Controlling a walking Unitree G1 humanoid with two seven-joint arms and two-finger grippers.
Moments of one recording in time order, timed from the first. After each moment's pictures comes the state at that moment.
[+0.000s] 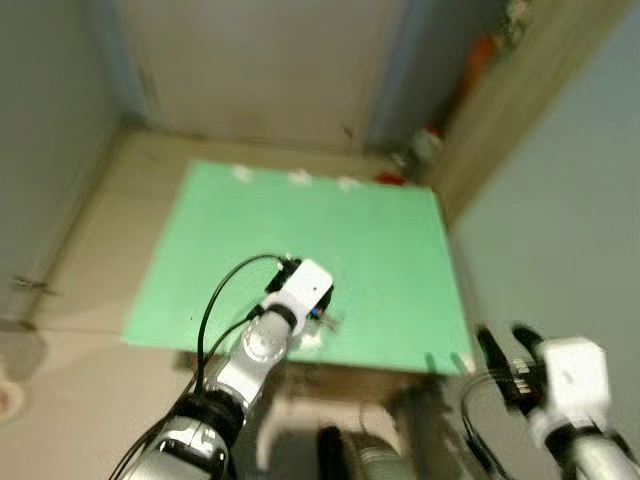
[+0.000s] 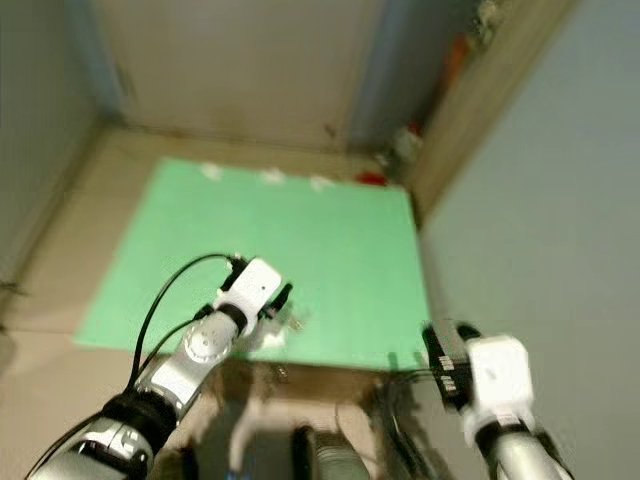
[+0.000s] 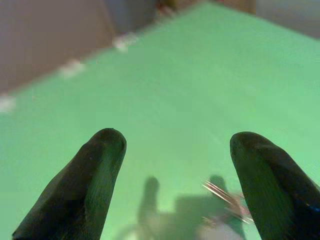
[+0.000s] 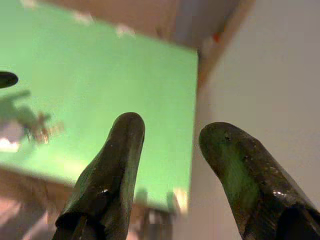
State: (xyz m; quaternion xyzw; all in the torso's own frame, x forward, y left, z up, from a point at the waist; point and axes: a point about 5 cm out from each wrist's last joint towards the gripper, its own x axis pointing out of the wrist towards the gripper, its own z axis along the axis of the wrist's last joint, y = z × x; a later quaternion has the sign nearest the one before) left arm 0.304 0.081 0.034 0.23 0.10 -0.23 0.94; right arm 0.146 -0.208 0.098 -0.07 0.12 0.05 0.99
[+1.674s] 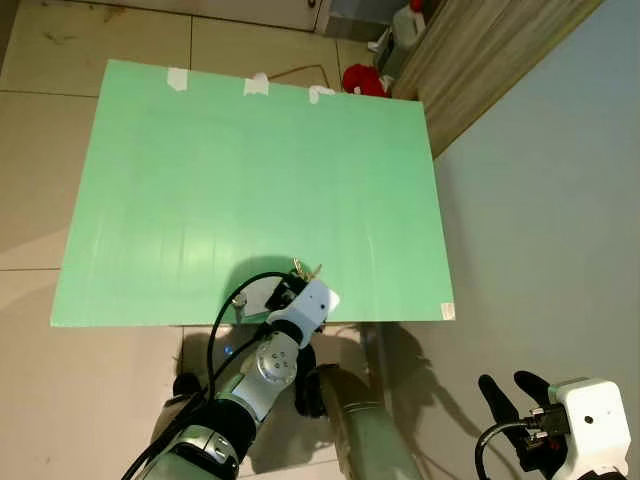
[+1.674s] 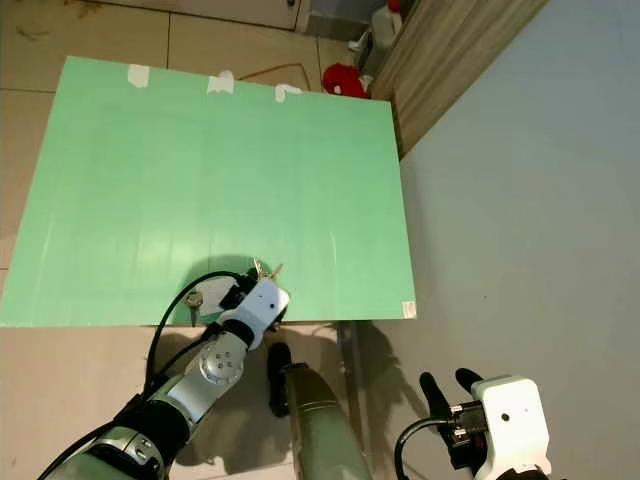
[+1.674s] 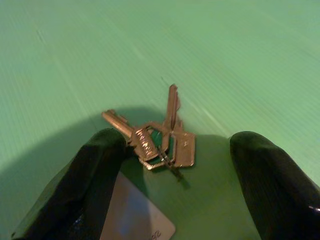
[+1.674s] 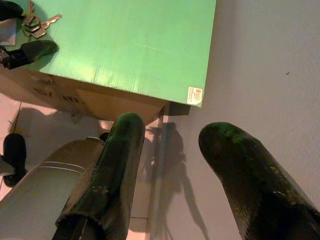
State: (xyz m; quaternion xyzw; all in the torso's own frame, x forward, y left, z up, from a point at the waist) left arm 0.292 0.071 0.020 0.27 0.08 -0.17 0.94; right arm 0.109 -0.205 0.108 -0.06 0.20 0.08 0.97
